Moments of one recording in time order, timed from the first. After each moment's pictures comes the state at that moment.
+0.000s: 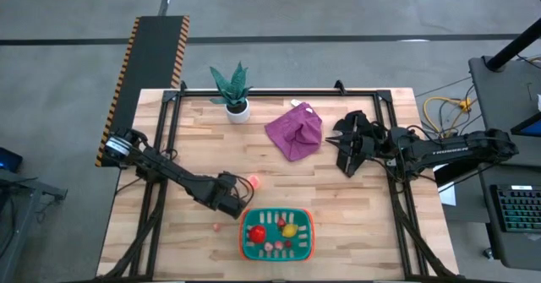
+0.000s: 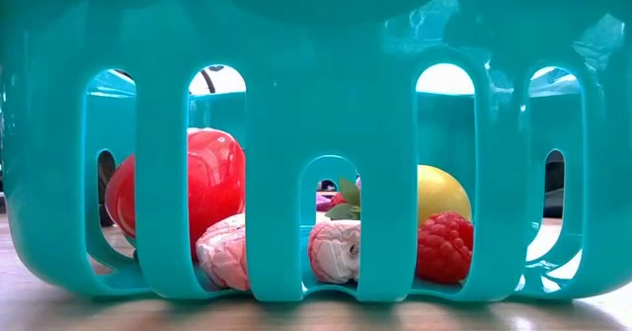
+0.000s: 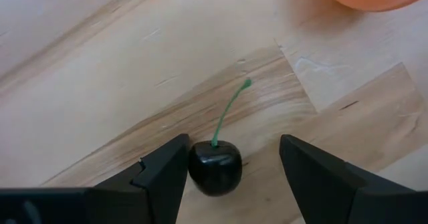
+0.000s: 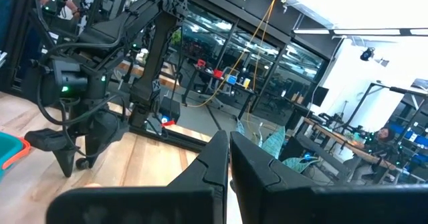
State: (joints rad) left arm -0.42 1.68 0.92 -0.70 -0.24 -1.43; right arm 0.01 0.73 0.32 0.55 0.13 -0.45
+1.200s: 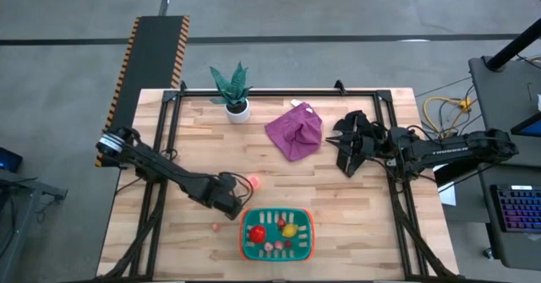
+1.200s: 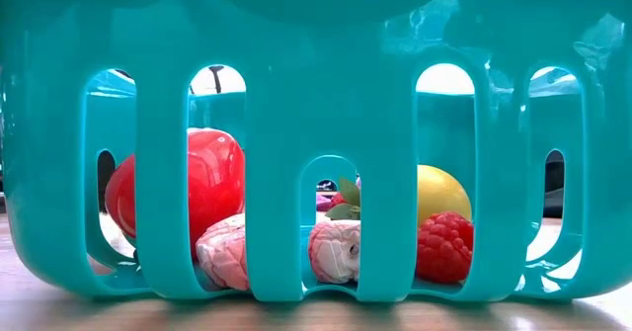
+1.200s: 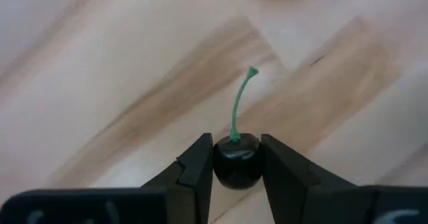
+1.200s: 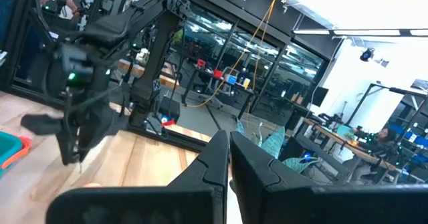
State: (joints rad) left arm -0.42 1.61 0.91 -0.71 -0.17 -1.28; right arm 0.01 0.73 0.32 0.55 0.13 -0.46
